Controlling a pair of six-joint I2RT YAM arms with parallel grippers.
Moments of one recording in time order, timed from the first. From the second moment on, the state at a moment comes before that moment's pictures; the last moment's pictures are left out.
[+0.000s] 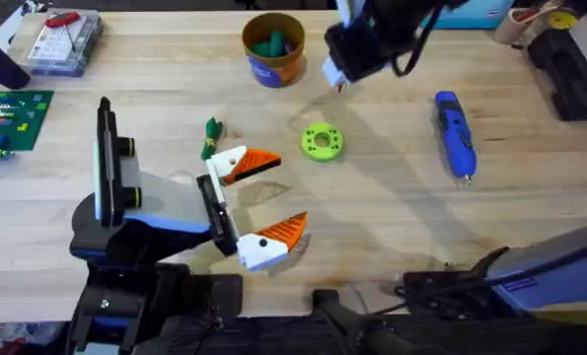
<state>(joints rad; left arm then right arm) -0.07 0.03 0.01 -0.11 1.11 -0.06 0.59 1.72 1.72 -1.24 0.04 0.11</state>
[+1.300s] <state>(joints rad) -0.07 0.03 0.01 -0.11 1.11 -0.06 1.02 1.75 1.97 -1.35 -0.09 -0.06</state>
